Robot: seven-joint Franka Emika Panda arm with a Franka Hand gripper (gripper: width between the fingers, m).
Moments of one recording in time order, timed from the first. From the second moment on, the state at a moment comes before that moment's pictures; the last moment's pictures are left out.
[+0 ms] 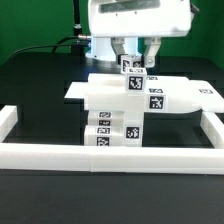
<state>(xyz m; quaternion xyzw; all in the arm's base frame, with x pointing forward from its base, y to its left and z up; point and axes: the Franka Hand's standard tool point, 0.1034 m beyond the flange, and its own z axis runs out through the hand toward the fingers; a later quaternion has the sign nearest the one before) 0.539 0.006 0.118 -0.92 0.38 -0.07 0.05</state>
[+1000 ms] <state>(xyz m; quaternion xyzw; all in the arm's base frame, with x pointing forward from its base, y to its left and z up) 0.545 0.003 0.122 -0.99 -0.07 -0.08 0.00</state>
